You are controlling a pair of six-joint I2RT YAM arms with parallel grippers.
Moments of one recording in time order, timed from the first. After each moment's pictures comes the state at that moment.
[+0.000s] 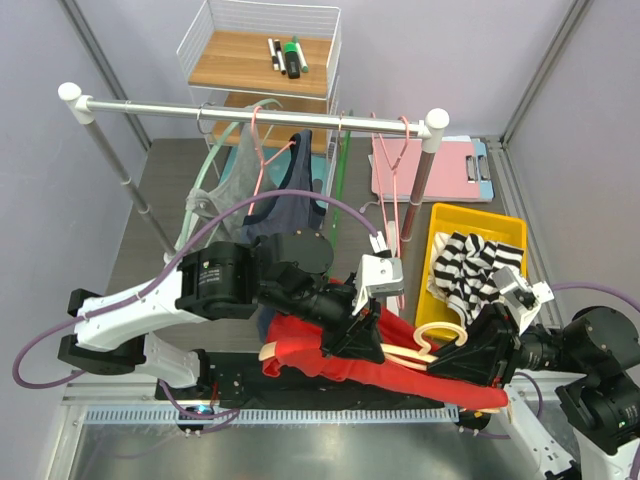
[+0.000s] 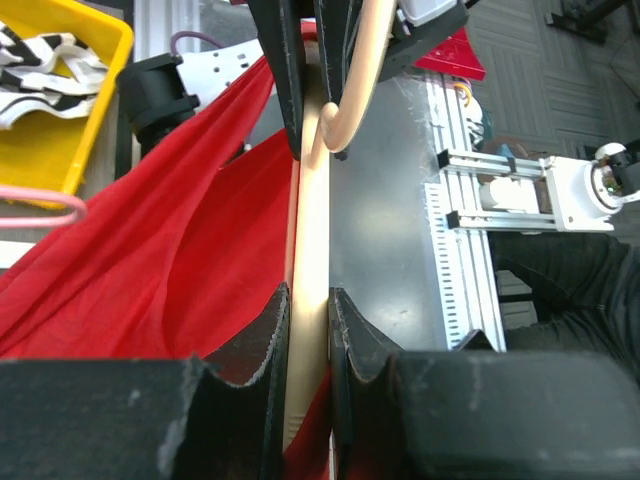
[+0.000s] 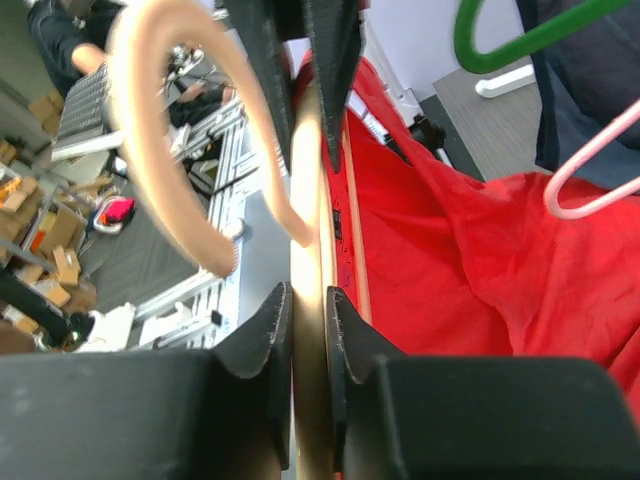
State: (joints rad) left arm -1.46 1.39 1.85 -0.89 0.37 -0.27; right arm 0.34 0.32 1.14 -0.81 -1.11 0.54
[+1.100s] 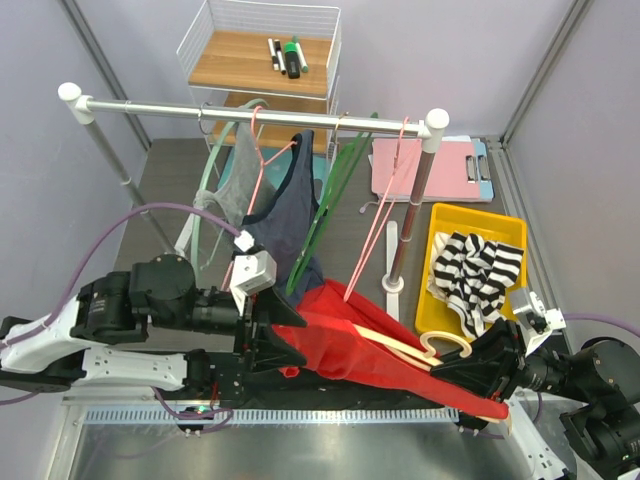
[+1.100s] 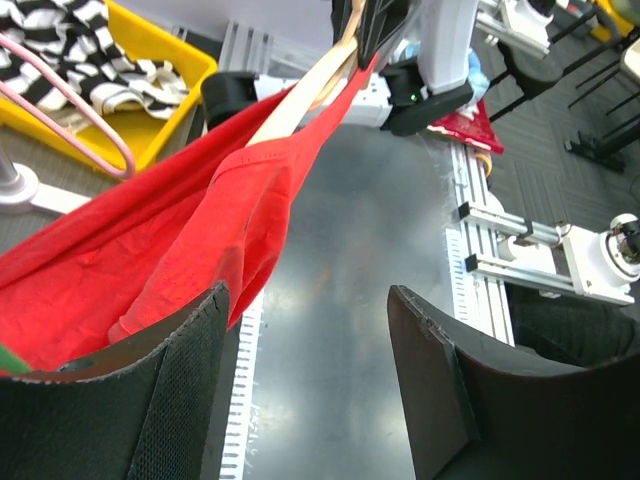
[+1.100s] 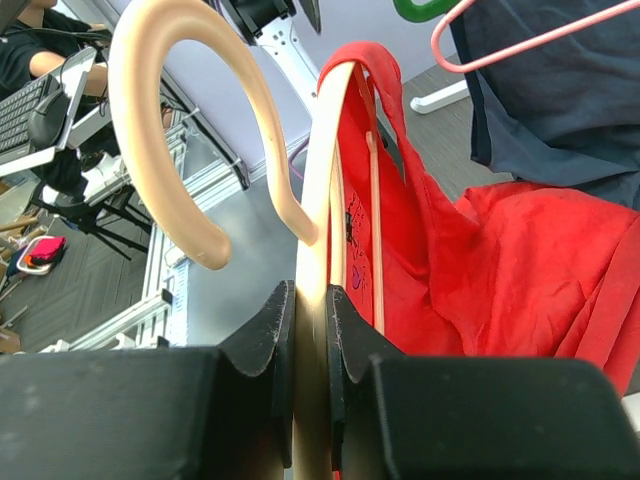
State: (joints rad) left arm -1.46 0.86 1.41 -0.75 0.15 -0.37; right arm 0.32 0.18 1.11 -0.89 -0.99 0.50
